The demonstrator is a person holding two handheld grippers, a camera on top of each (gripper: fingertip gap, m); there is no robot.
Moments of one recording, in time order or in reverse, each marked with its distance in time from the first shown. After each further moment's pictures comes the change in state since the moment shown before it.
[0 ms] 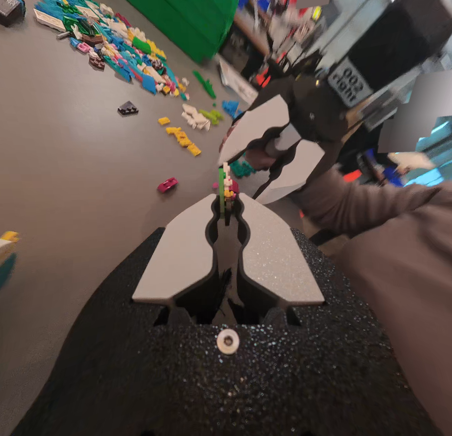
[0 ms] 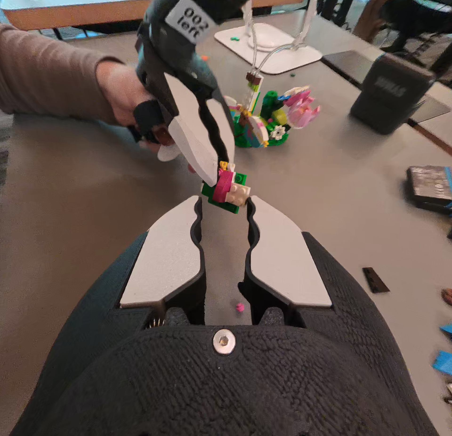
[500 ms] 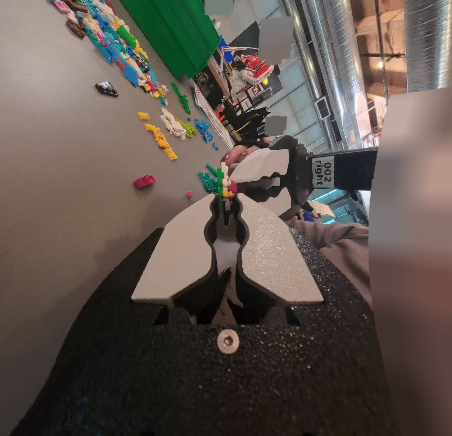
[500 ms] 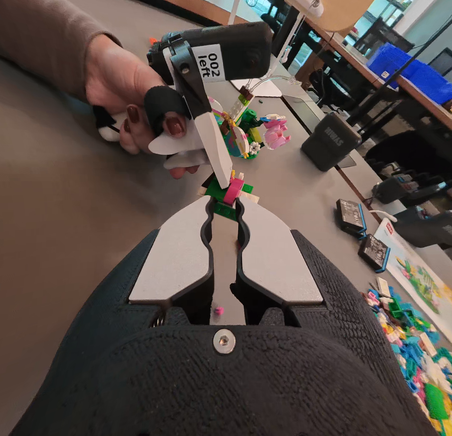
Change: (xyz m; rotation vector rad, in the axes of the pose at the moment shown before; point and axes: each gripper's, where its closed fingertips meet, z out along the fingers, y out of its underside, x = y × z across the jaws) left arm 0.003 -0.002 0.006 0.121 0.185 -0.289; right arm -0.003 0.000 0.000 0.039 0.228 -0.323
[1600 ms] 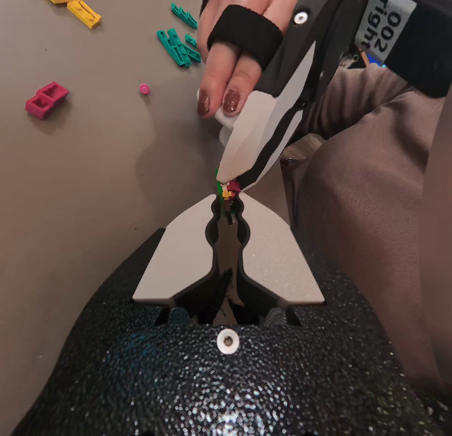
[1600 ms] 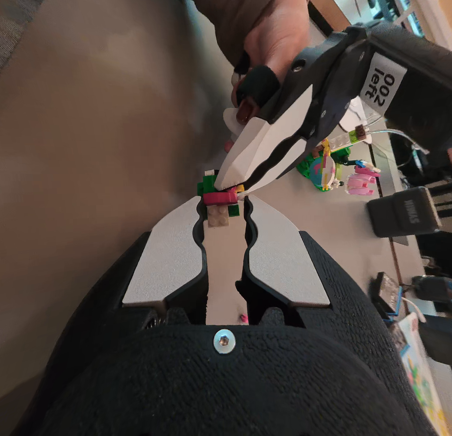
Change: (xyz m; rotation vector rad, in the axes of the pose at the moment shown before) left arm 0.010 0.082 -0.008 -0.644 -0.053 0.265; right arm -0.072 0.010 -0.011 -0.012 -0.344 -0.383
